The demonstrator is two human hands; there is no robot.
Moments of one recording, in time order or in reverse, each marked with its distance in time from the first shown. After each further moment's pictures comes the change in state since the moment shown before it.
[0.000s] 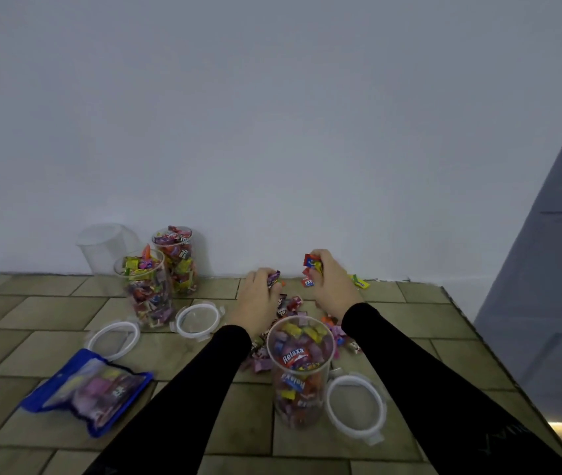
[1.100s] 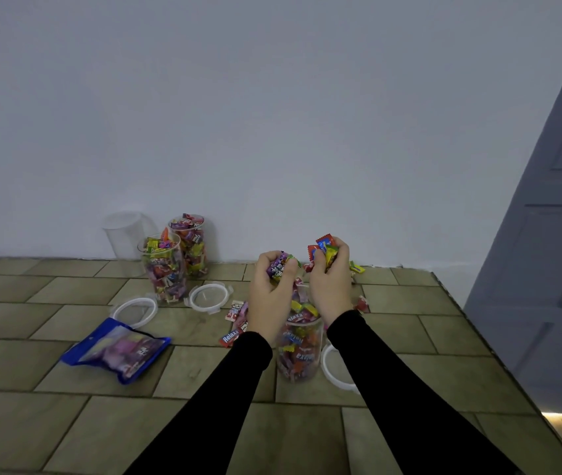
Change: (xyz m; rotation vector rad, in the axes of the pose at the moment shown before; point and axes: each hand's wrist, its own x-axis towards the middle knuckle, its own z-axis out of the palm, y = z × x) left_hand -0.095 0.076 -0.019 -0.778 0.330 -0.037; right_hand -0.080 -0.058 -0.004 0.564 0.356 0.102
